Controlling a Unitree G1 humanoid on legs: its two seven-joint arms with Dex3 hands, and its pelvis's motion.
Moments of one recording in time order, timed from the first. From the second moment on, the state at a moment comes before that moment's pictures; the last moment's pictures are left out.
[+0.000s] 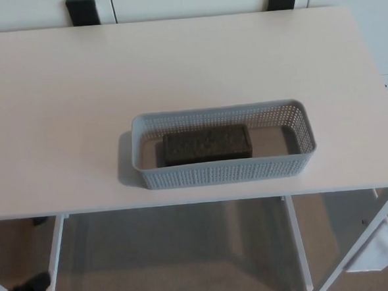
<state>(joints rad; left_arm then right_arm) 0.39 0.31 0.36 0.08 -0.22 0.42 -0.65 0.44 -0.45 0.14 0.40 -0.23 -0.16 0.21</state>
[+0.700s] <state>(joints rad) 0.34 0.29 0.28 0.50 -0.12 0.21 -0.48 0.43 -0.36 0.00 0.43 -0.18 -0.21 0.14</state>
